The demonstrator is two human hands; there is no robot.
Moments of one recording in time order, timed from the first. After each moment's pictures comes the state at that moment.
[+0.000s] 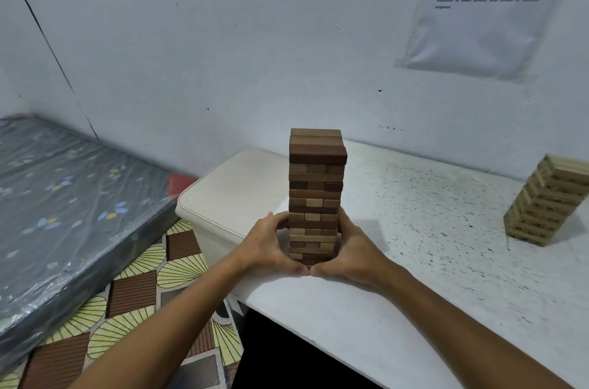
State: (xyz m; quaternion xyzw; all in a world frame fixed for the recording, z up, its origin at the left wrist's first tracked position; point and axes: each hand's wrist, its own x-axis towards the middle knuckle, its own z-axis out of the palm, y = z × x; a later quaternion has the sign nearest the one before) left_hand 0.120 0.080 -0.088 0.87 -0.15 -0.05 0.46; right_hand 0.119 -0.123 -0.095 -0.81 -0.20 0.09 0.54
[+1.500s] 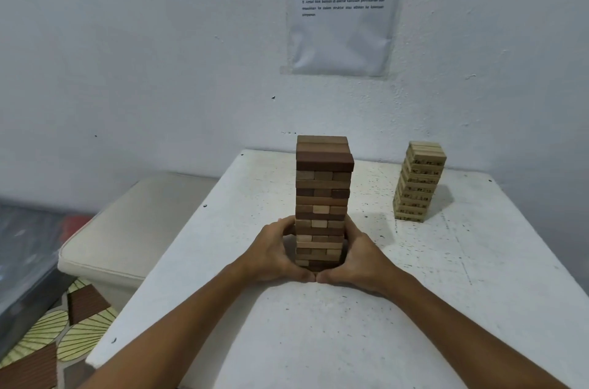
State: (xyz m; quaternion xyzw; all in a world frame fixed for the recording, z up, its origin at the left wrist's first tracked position) left_hand 0.167 -0.084 -0.099 0.82 -0.30 -0.10 0.47; right_hand 0.099 -0.280 -0.096 -0.83 -0.06 0.01 0.55
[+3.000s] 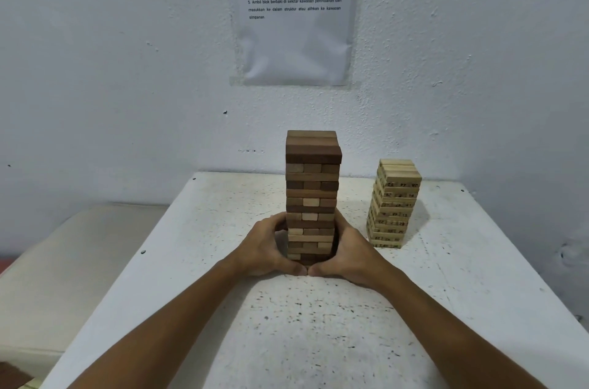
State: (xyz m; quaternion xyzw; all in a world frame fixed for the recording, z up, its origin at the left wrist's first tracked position) left_hand 0.255 -0.156 -0.097 0.80 -0.34 -0.13 0.47; right_hand 0.170 -0.344 -0.099 -0.84 -0.01 -0.02 0.54
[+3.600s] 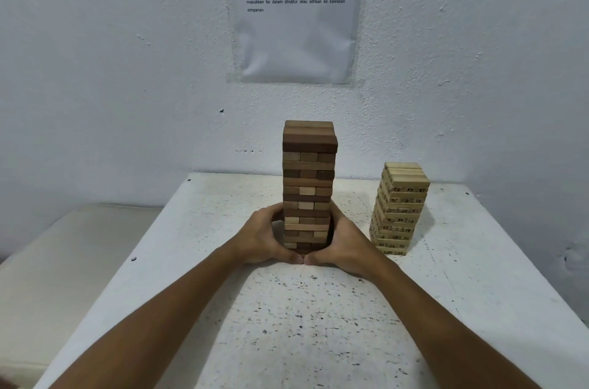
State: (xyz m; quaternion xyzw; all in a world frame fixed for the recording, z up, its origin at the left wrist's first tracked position) left_hand 0.290 -0.163 -0.095 0.80 -0.36 -0.13 0.46; right_hand 0.200 -0.346 -0.099 -0.83 0.00 -0.03 0.55
